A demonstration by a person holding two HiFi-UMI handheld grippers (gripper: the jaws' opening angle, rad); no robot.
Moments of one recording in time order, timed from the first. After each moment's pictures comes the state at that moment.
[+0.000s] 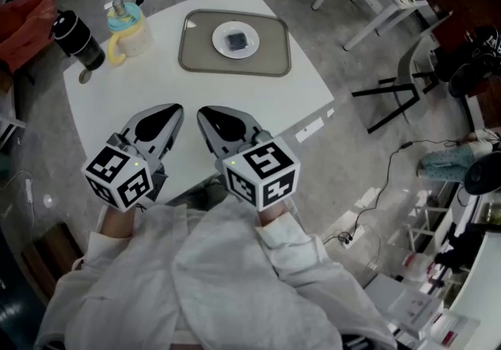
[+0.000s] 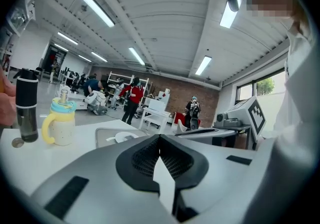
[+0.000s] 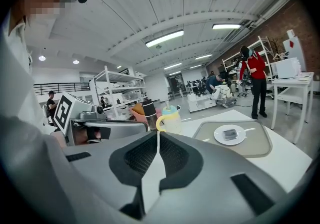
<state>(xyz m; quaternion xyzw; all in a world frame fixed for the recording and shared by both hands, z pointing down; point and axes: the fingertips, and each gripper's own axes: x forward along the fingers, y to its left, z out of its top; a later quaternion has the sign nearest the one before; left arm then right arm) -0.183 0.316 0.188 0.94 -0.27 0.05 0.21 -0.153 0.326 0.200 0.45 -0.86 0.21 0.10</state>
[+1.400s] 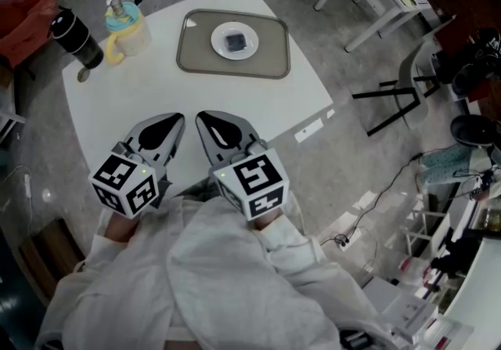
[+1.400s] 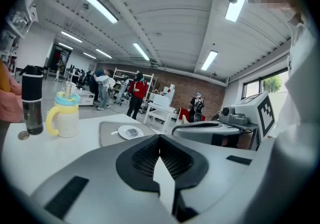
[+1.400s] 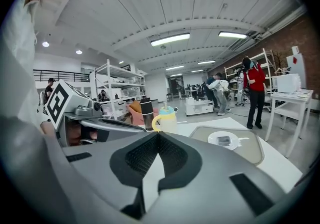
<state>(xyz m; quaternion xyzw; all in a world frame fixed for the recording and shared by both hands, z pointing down) -0.174 0.321 0.206 0.93 -0.29 0.08 0.22 -0.149 0.325 0.202 0.46 -0.86 0.16 0.13</state>
